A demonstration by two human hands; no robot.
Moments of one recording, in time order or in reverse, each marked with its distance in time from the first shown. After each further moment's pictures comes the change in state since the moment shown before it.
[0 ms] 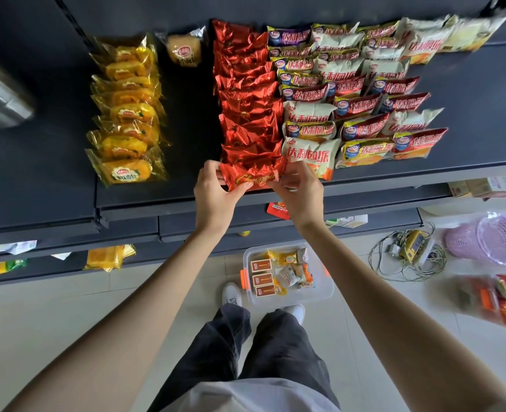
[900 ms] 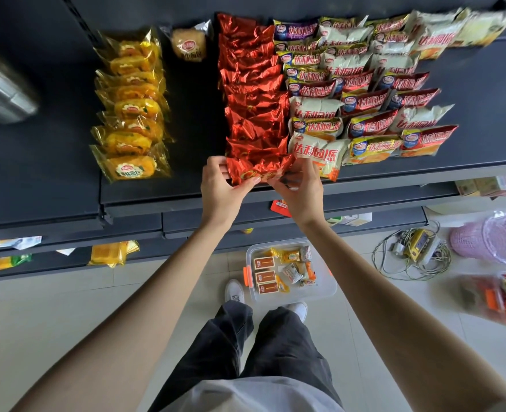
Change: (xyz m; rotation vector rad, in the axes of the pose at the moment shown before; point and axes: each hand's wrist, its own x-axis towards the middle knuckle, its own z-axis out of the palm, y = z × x) left_hand 0.002 0.005 0.001 -0.073 -0.030 -0.089; right_hand 0.002 0.007 0.012 0.067 0.004 0.045
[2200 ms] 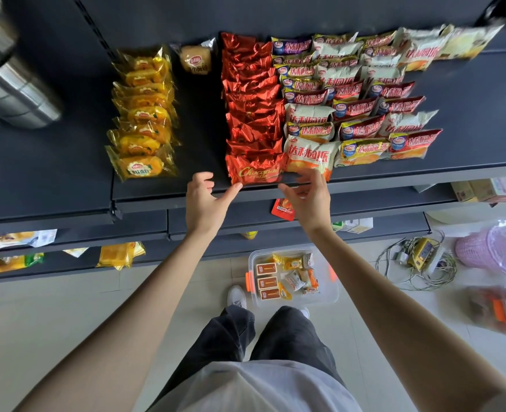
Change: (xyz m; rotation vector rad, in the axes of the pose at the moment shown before) left_hand -0.028 0.003 -0.027 0.148 0.057 -0.155; right_hand -0.022 0.002 -0.028 -0.005 0.013 0.061
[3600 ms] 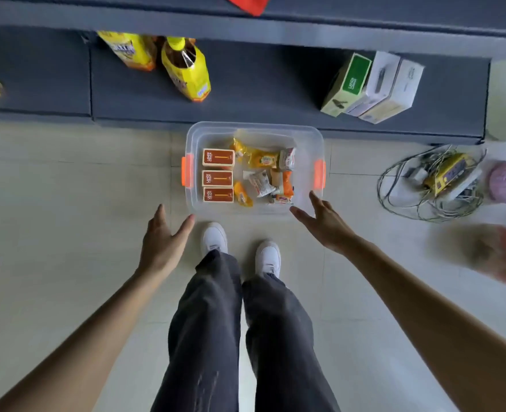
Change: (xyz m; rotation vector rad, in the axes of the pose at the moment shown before) left_hand -0.213 -0.343 0.276 0.277 -0.357 -0.610; right_hand -0.113 0.471 -0.029 -0.621 -0.865 0.464
